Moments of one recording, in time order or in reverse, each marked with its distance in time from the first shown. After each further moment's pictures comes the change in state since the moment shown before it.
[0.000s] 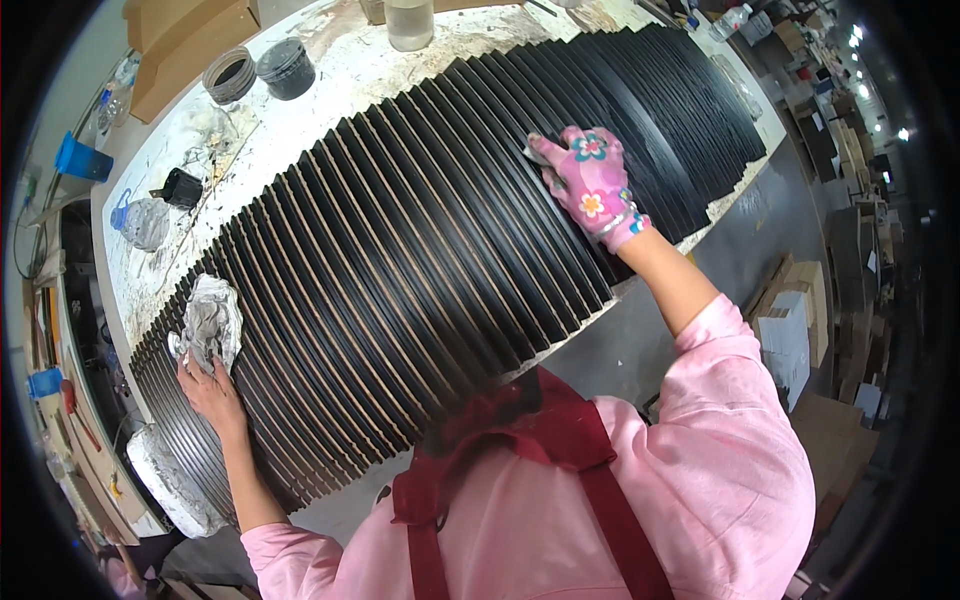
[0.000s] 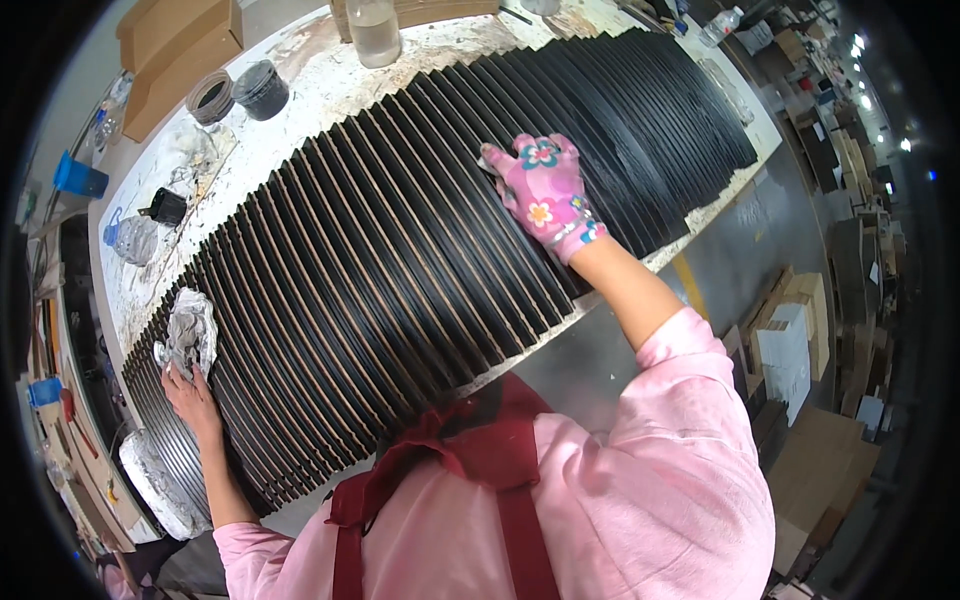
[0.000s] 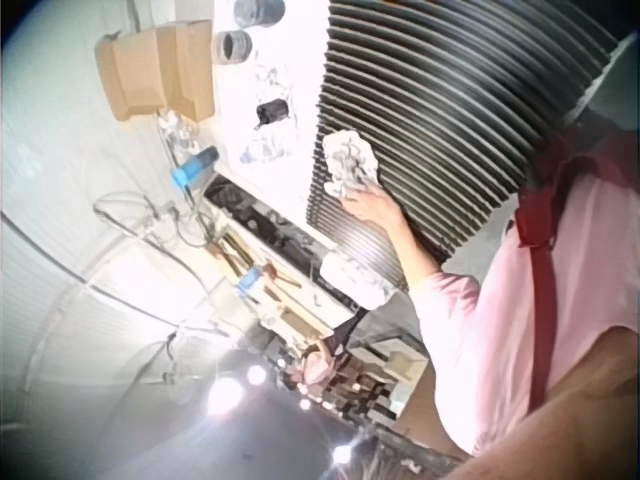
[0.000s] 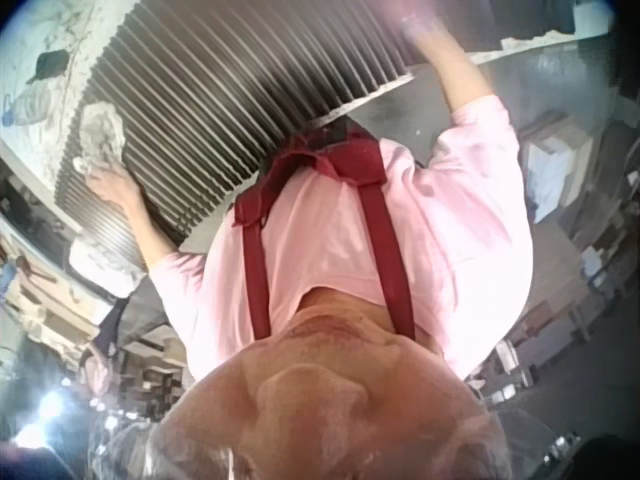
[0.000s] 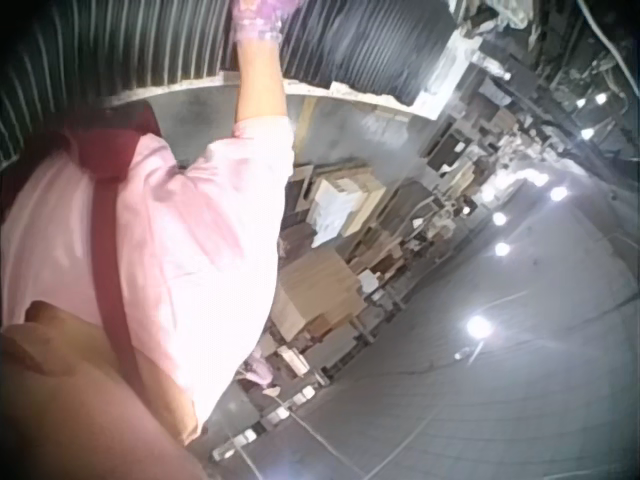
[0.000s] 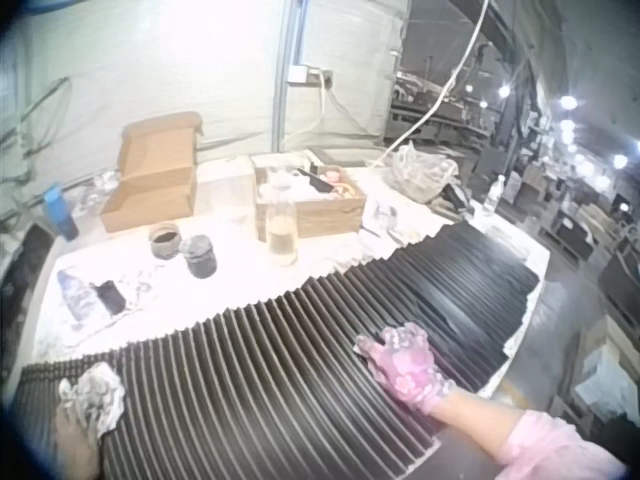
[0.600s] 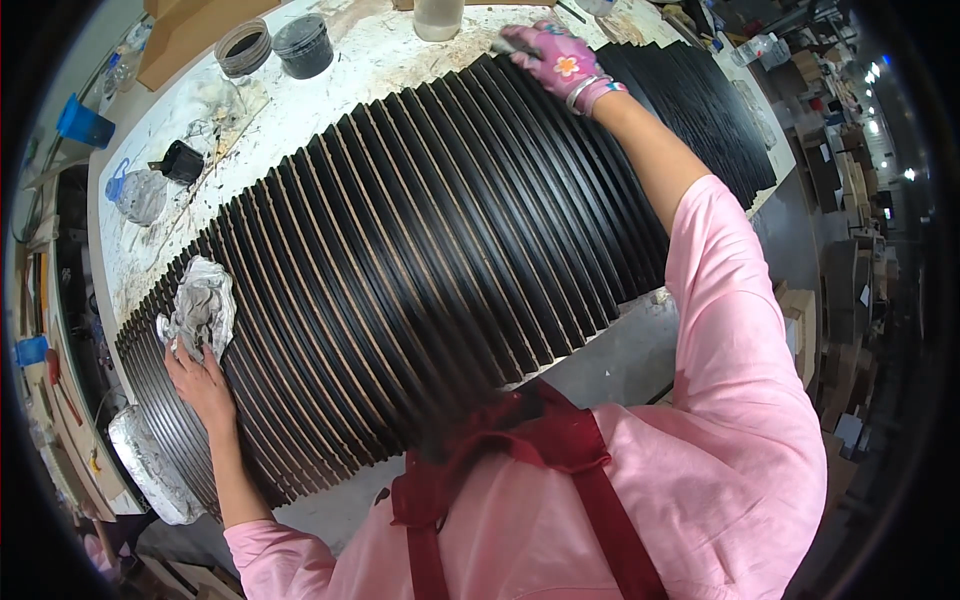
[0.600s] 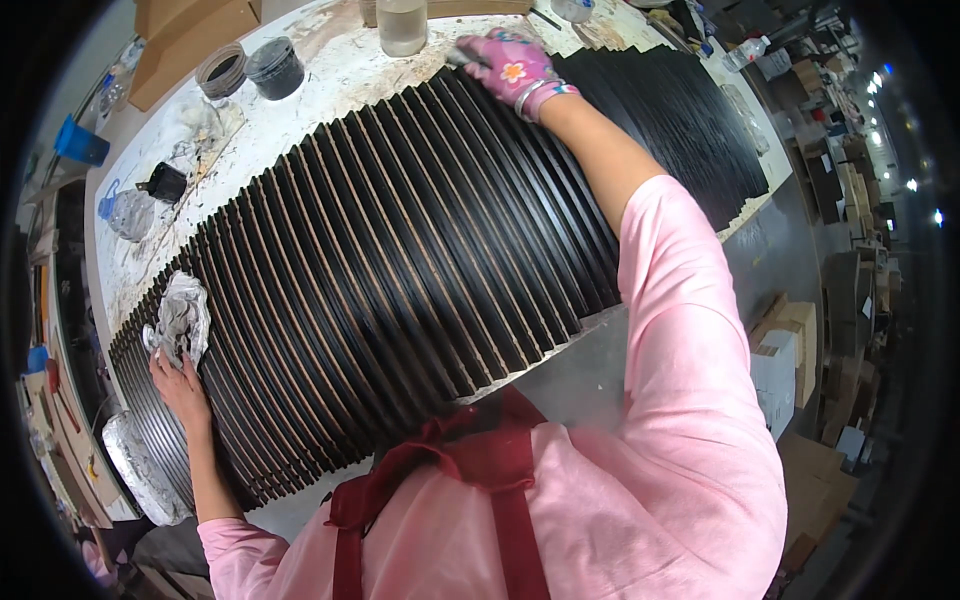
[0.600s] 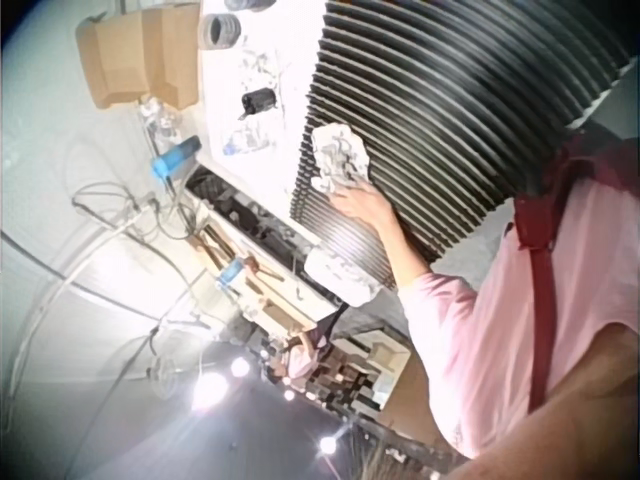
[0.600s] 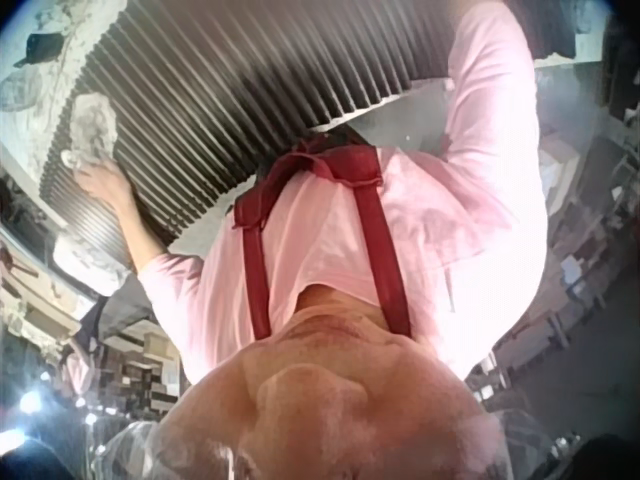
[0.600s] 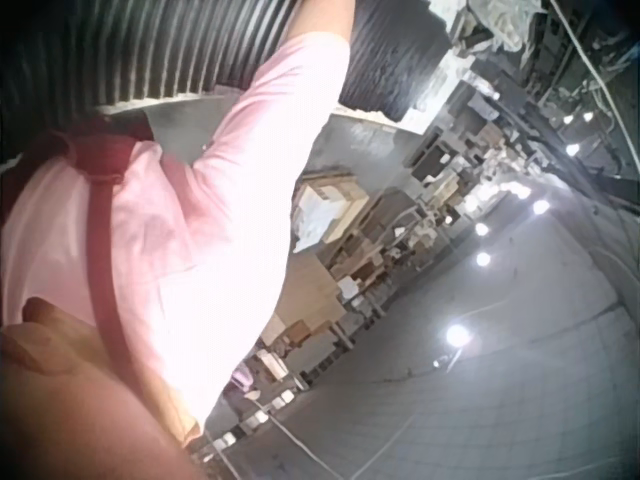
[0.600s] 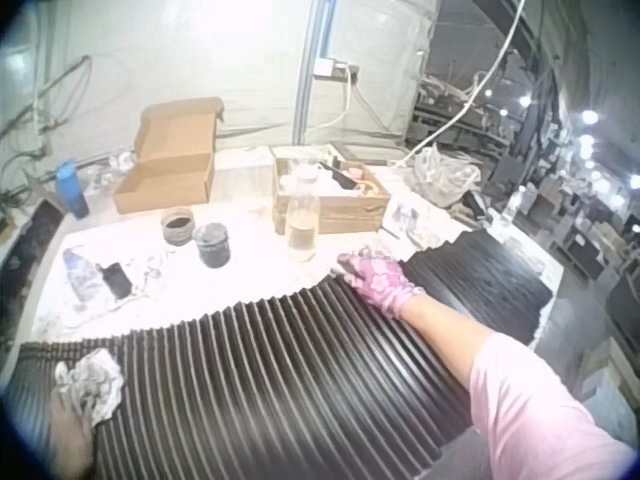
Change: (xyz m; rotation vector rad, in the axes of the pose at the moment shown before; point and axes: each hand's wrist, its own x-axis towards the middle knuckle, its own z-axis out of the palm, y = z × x) left_hand -0.001 -0.002 0.004 0.039 0.037 0.041; right_hand 0.170 0.054 0.058 0.228 0.001 -0.111
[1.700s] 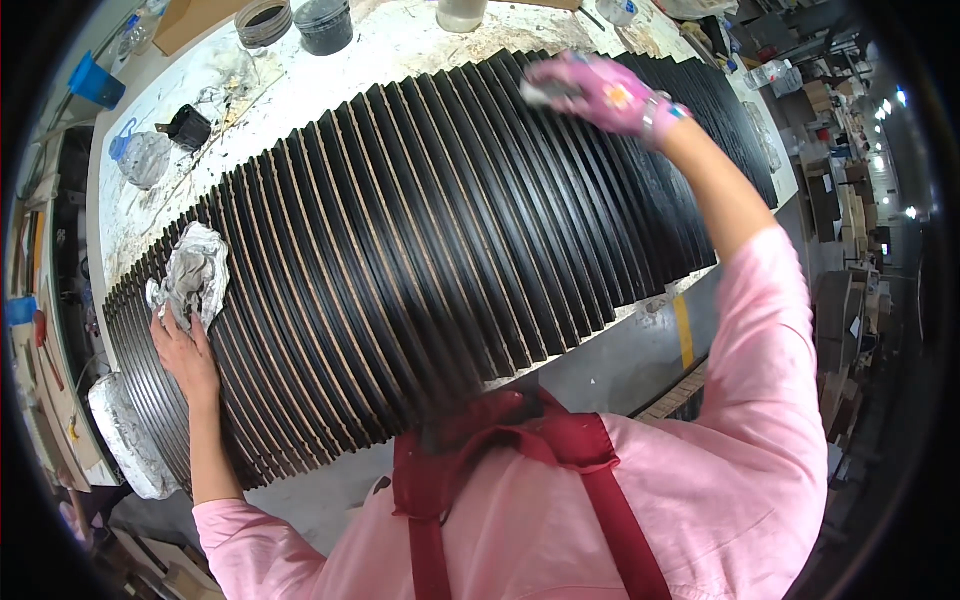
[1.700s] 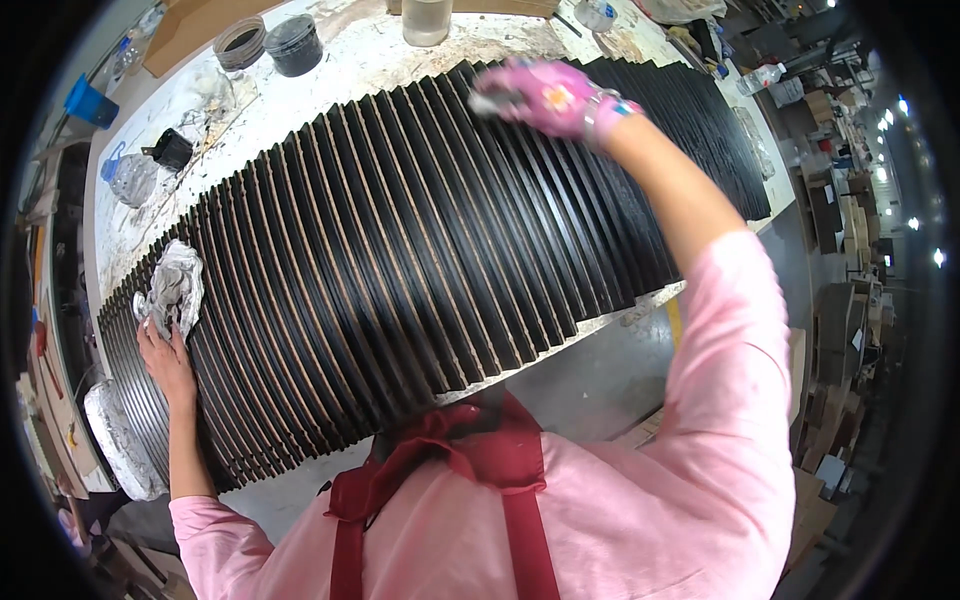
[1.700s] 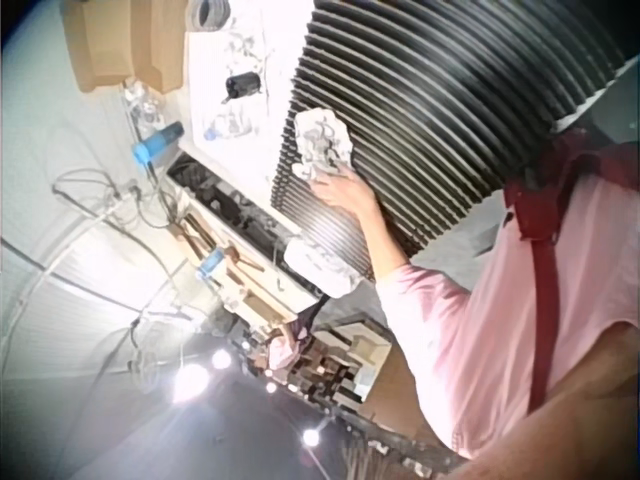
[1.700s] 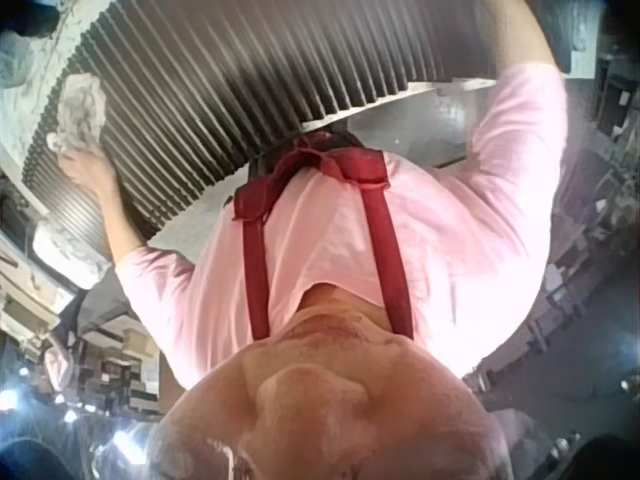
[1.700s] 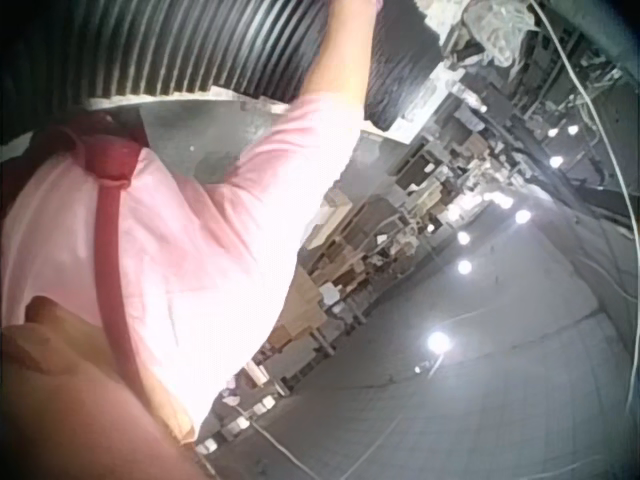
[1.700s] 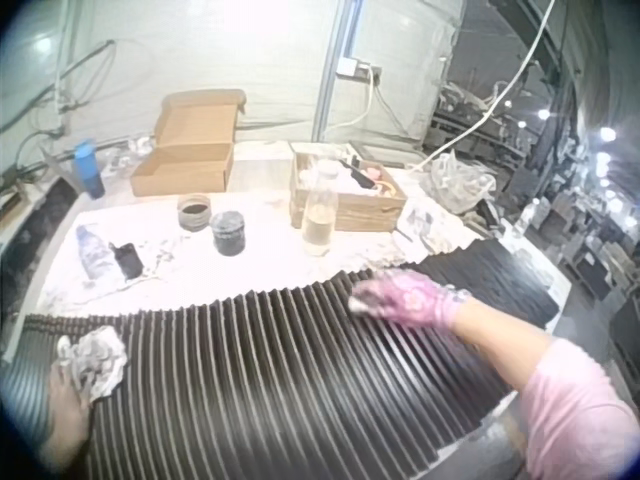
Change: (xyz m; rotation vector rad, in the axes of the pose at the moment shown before) left_hand -0.003 0.005 -0.006 0.037 -0.034 -0.043; right_hand -0.031 -0.040 -0.072 0.125 -0.486 -0.156
